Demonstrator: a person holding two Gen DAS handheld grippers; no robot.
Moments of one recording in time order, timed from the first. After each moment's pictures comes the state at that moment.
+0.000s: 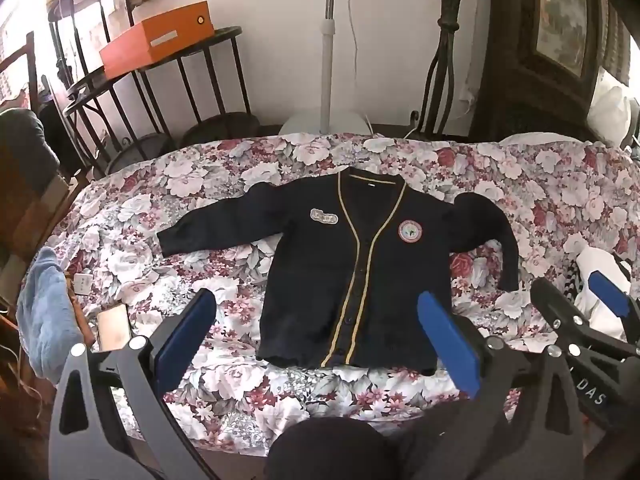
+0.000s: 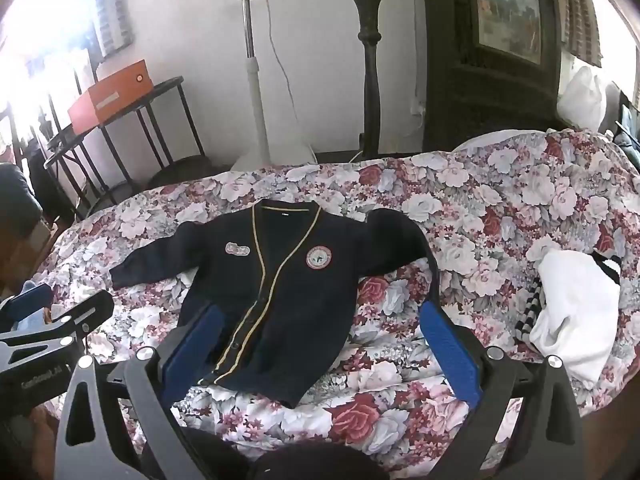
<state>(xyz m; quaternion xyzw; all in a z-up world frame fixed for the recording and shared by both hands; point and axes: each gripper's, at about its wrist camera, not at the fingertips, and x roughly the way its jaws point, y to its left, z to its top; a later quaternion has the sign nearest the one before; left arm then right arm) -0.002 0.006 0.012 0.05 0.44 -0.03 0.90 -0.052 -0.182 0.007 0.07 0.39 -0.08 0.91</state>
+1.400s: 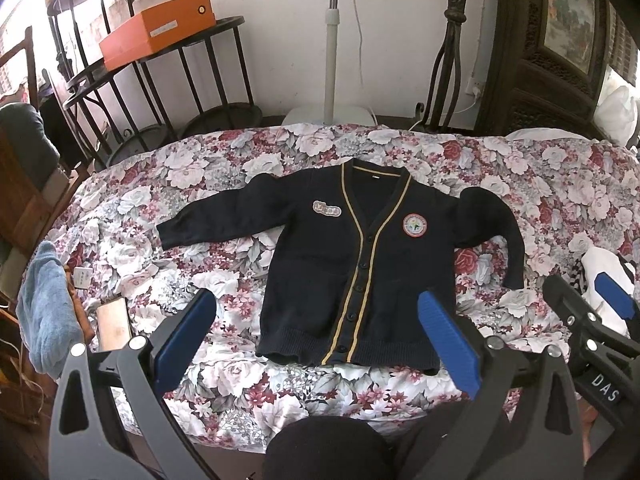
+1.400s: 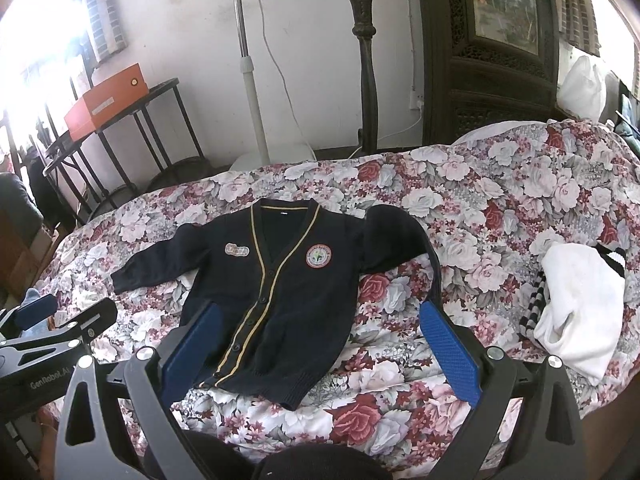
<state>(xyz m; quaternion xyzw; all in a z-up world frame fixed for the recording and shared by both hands) 0.000 0.008 0.009 0.05 0.45 -0.02 0.89 -0.058 -0.191 0.000 0.08 0.38 -0.07 0.92</state>
